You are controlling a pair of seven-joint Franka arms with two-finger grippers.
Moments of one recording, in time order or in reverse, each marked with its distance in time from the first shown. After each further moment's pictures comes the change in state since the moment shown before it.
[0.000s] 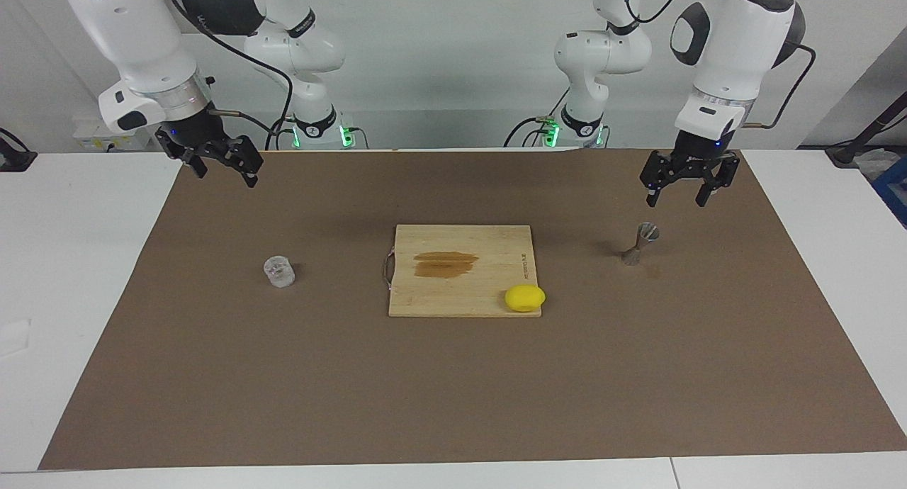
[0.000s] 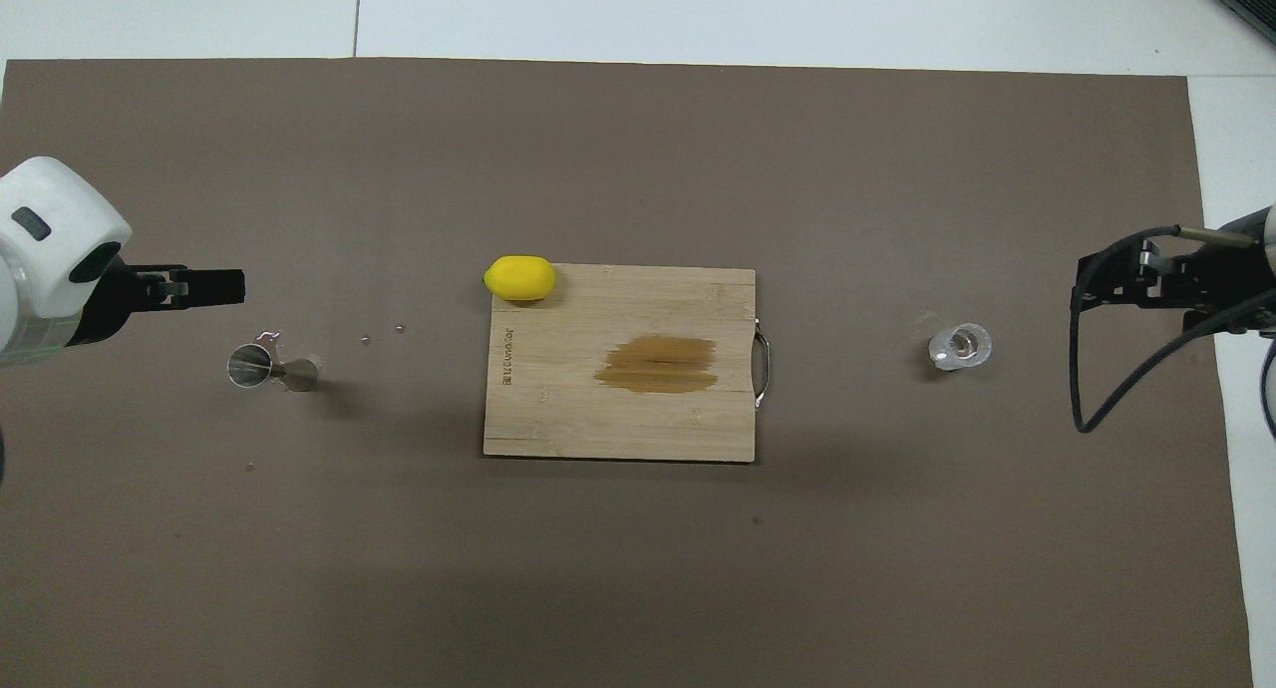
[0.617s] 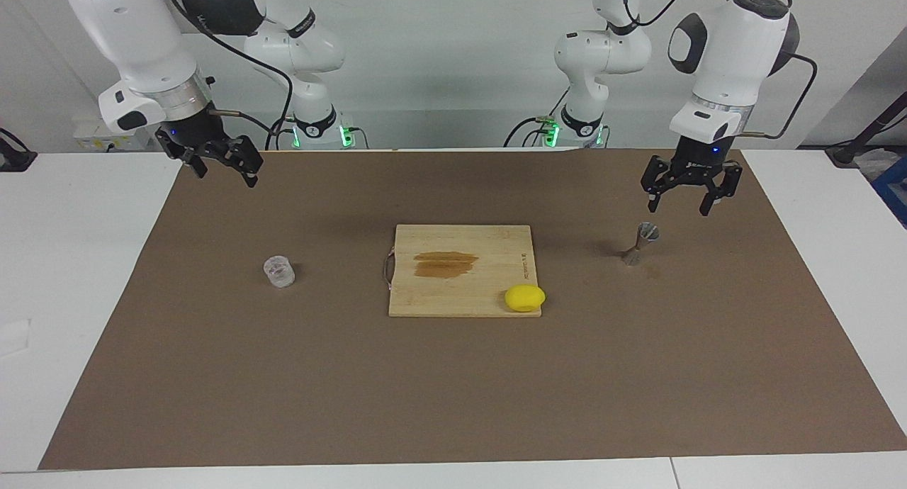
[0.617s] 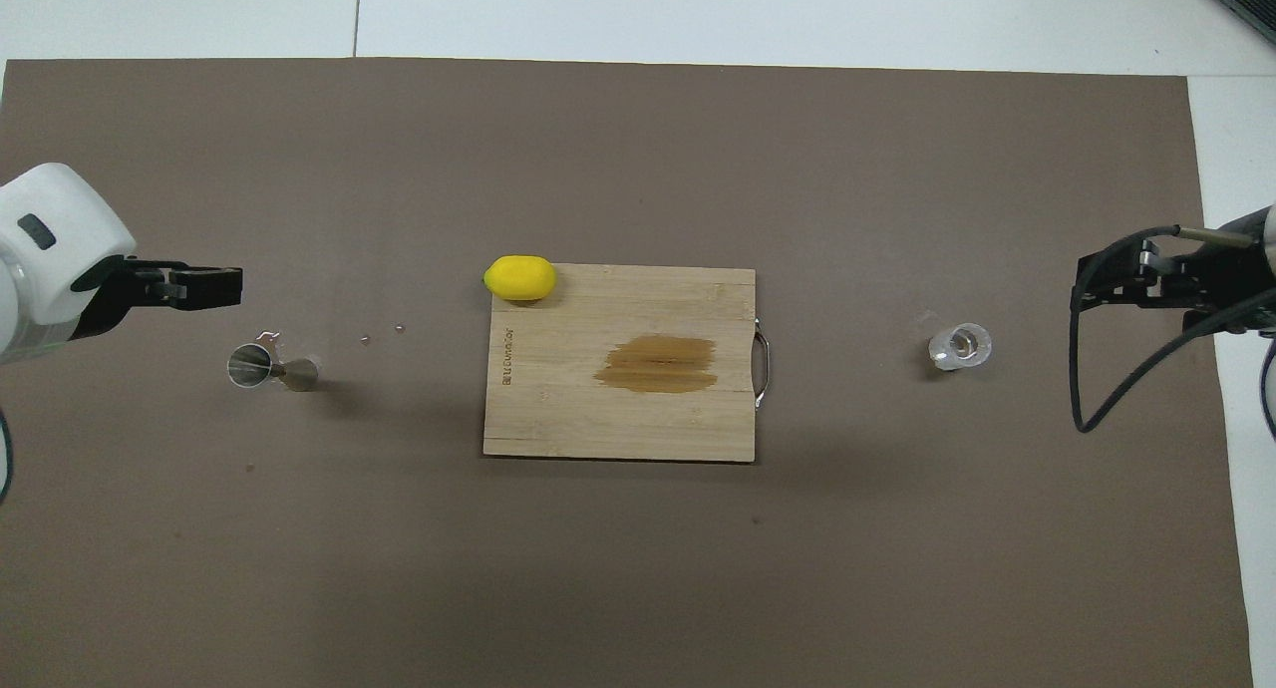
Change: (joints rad) left arm -0.013 0.002 -0.007 -0.051 0.000 0.083 0.146; right arm 0.000 0.000 0.000 0.000 0.000 0.000 0.000
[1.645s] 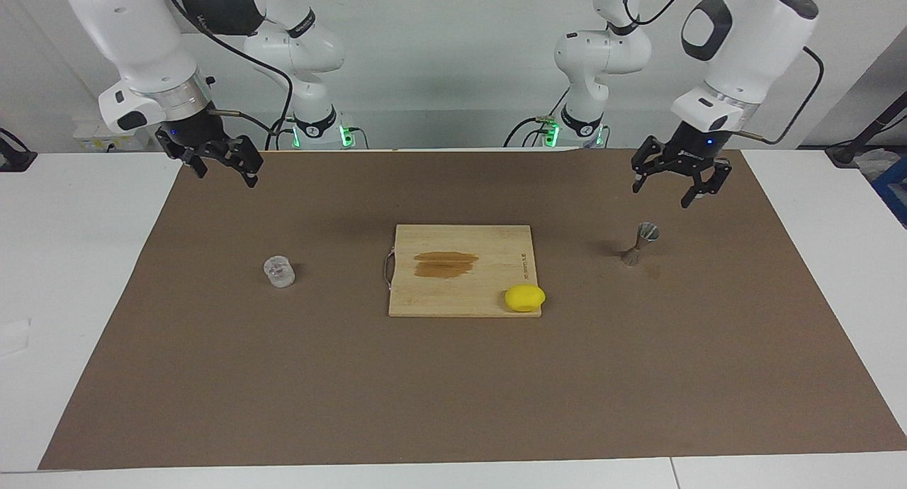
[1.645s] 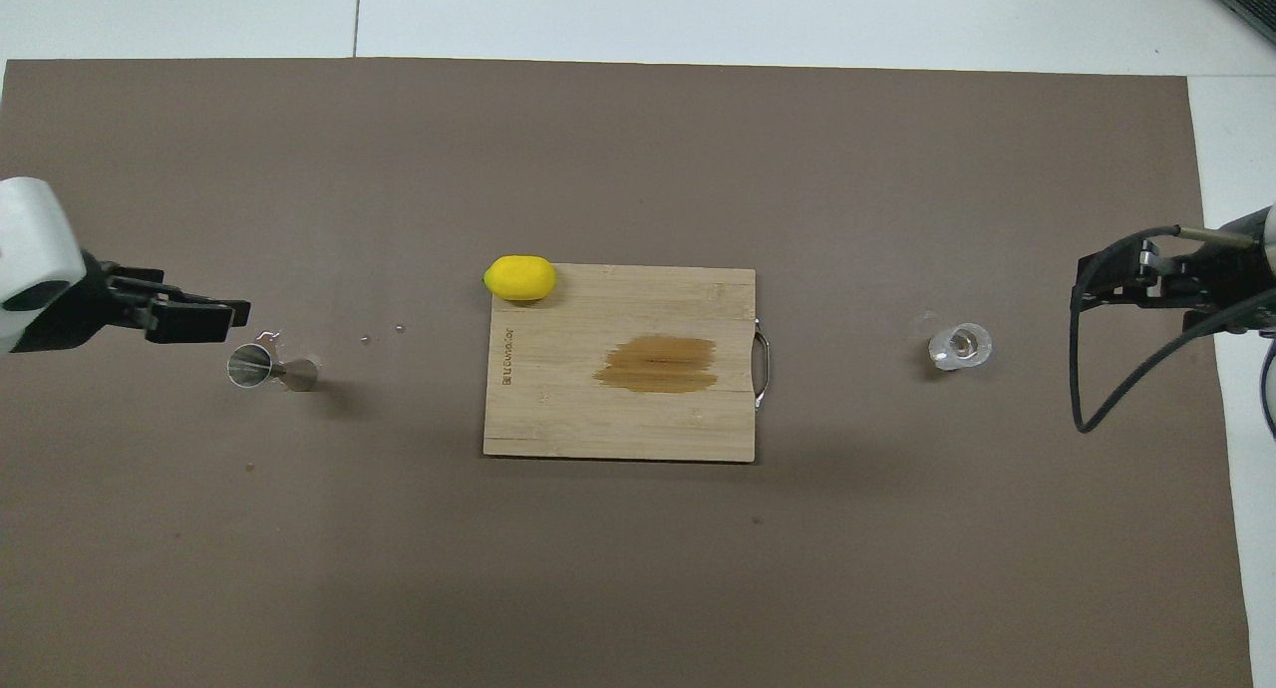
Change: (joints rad) left arm 0.107 0.010 0.028 0.095 -0.320 -0.206 0.449; right arm 0.000 0.000 0.000 0.000 0.000 0.000 0.000
